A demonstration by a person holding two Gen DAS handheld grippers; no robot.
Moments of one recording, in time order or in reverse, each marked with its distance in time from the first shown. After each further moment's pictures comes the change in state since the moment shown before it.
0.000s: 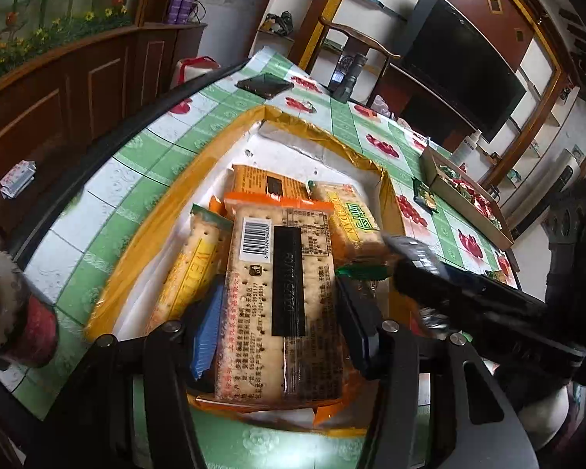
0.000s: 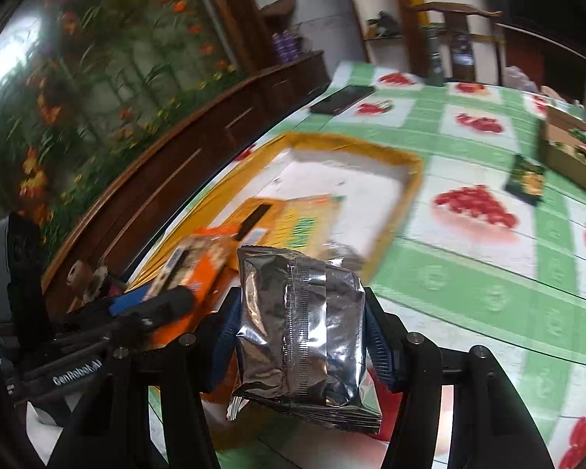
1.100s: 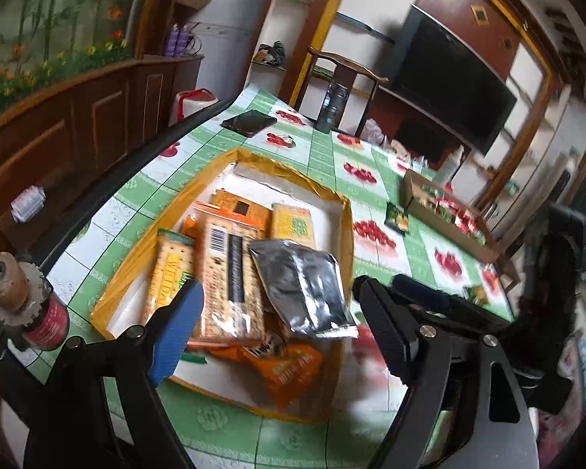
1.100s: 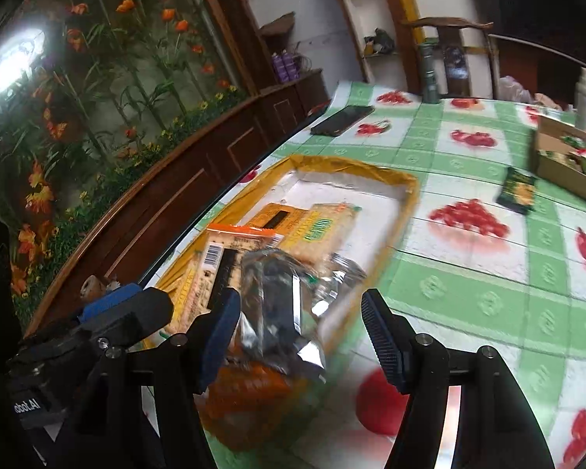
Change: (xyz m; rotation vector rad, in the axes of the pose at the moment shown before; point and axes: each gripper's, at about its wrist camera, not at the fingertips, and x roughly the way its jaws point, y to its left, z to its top) left arm -0.050 -0.053 -0.001 0.047 -0.112 0.051; right arm -0.034 -0.003 -0.007 0.040 -0.102 -0.010
